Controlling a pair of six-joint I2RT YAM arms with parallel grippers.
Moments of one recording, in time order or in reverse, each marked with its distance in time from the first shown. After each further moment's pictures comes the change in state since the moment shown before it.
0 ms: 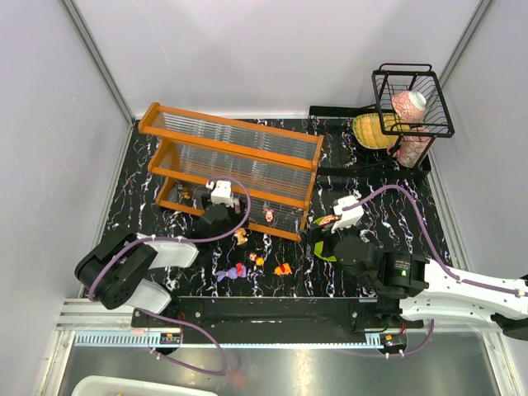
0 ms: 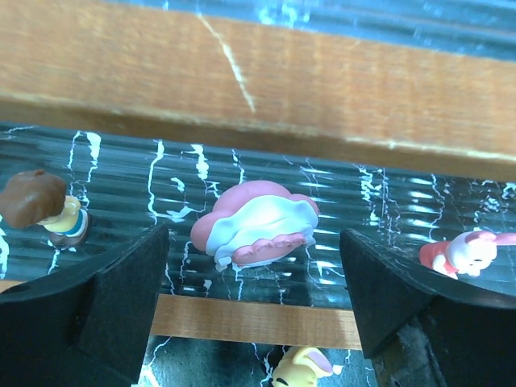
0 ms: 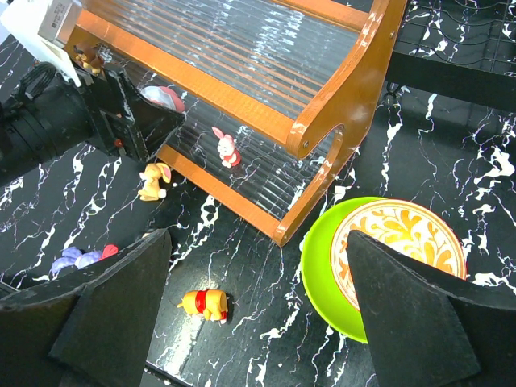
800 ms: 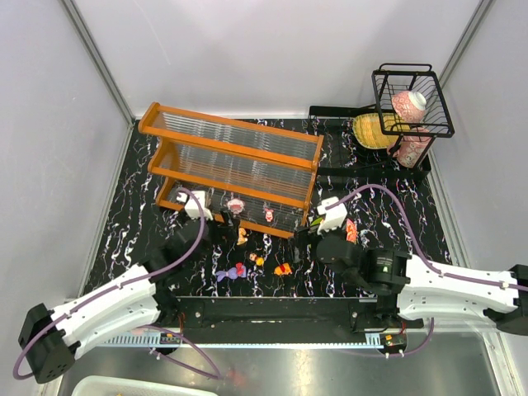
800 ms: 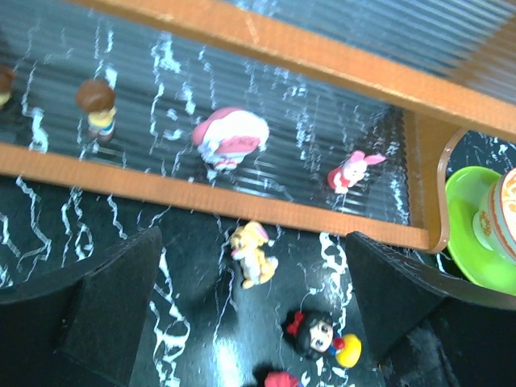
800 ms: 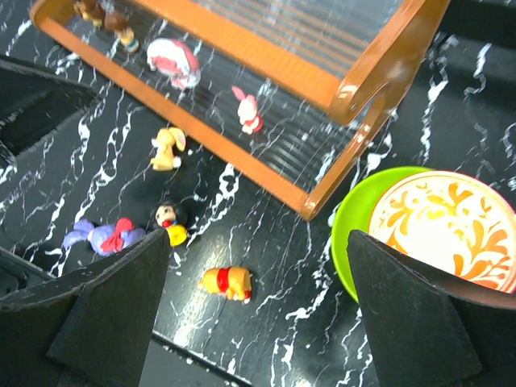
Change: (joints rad) left arm -0.171 -0.723 0.030 -0.780 -0.100 -0.249; right arm -0.001 0.111 0.022 -0.011 -0.063 0.089
